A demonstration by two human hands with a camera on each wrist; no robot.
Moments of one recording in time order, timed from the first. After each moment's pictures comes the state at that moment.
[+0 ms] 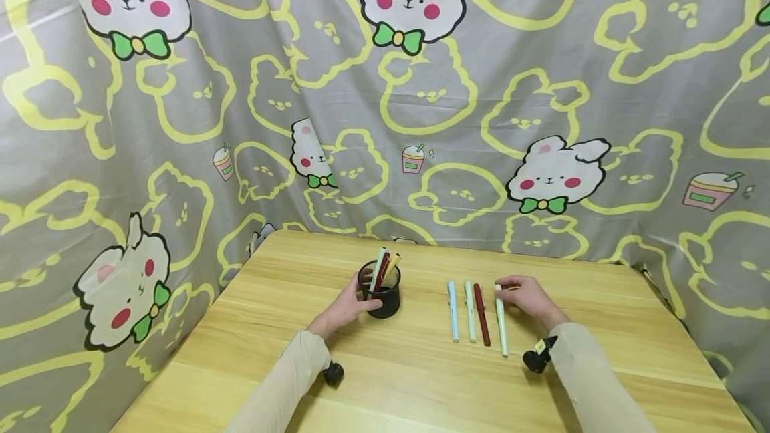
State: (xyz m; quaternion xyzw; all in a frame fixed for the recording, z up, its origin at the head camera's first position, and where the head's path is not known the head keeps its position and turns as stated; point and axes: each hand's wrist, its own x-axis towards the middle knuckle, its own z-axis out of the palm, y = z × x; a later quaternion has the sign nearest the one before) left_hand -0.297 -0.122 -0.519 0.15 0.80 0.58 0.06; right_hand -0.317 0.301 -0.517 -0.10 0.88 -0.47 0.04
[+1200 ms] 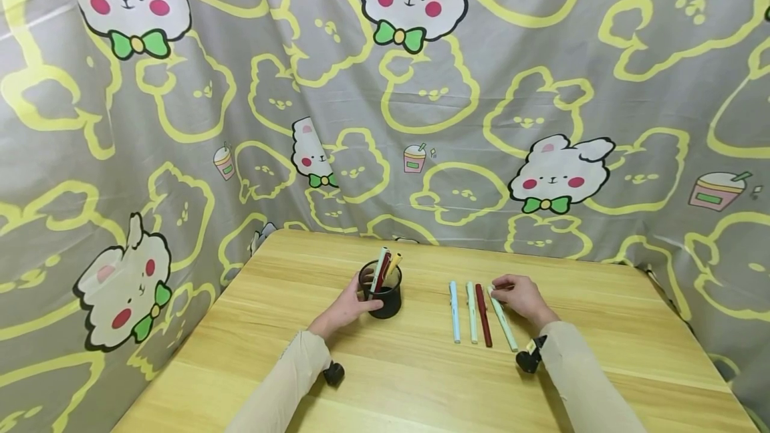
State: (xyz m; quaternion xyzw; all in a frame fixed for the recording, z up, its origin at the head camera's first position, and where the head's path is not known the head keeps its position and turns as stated) left_hand -0.298 -0.123 -0.519 0.14 0.79 0.59 0.07; right_hand -0.319 0.282 -0.521 -0.08 0.90 -0.44 0.01
